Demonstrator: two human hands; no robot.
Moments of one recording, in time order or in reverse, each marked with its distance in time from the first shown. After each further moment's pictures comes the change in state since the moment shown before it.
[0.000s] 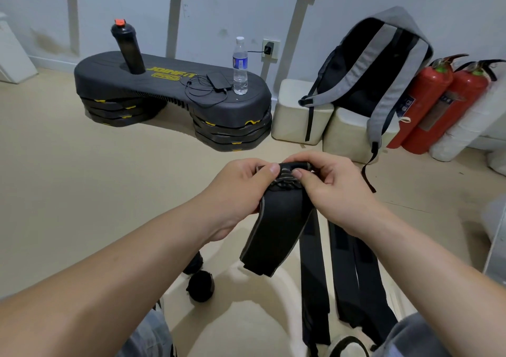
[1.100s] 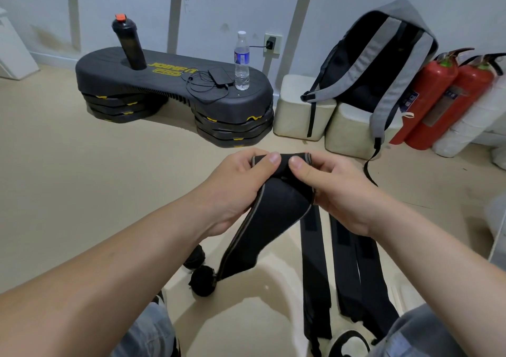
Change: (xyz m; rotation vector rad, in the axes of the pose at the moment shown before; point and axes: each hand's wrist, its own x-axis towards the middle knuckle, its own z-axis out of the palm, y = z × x) left_hand -0.005 0.002 -0.005 -0.131 -0.040 0.027; right_hand -0.003 -0.005 -0.004 0.494 -0.232 0.241
